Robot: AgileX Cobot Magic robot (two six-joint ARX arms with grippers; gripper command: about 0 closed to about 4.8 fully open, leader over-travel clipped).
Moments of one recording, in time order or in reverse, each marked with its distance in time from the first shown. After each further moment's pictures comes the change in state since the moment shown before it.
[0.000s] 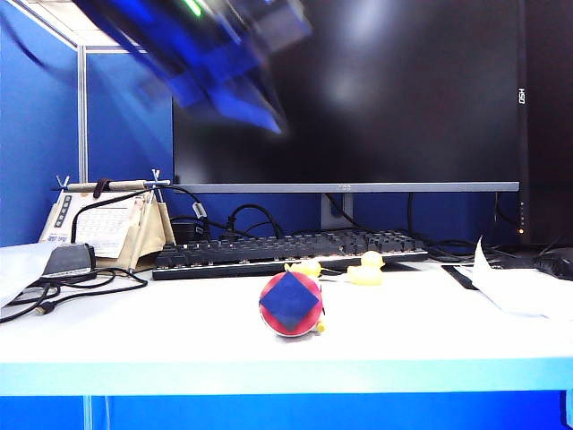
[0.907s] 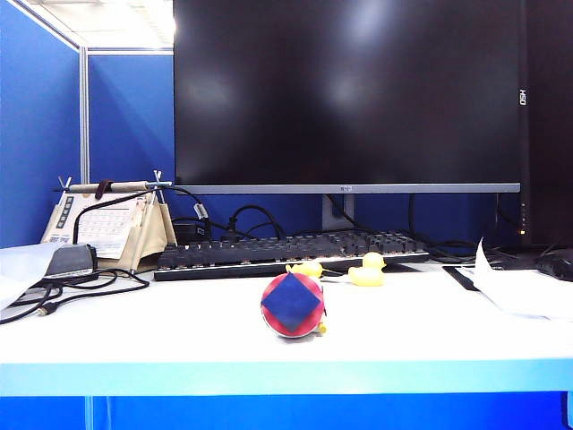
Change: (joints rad) left arm -0.002 -1.349 -0.722 -0.595 -0.405 -0.224; right arm 0.000 -0.031 0.000 -0.002 -0.022 0.000
